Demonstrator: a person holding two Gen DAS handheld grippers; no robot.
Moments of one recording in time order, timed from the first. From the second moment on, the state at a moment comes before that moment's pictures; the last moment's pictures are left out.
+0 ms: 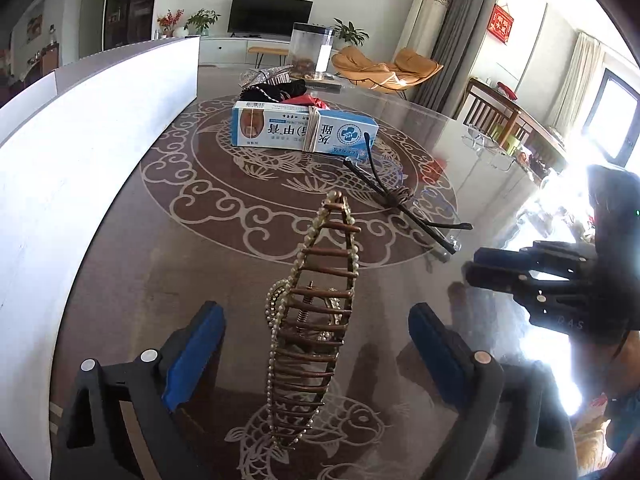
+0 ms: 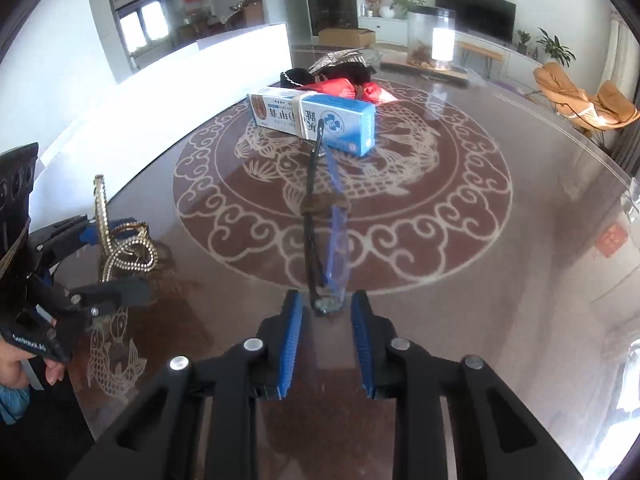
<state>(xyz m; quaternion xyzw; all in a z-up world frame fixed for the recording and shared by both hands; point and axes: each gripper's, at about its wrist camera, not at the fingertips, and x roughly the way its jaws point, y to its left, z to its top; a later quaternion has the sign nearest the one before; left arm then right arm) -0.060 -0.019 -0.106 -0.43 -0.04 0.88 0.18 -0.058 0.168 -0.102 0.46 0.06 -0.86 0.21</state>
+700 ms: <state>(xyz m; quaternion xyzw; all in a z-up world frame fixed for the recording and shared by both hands) -0.064 -0.024 -0.097 -0.47 0.00 0.87 0.15 -0.125 0.123 -0.093 0.51 0.09 -0.82 0.24</state>
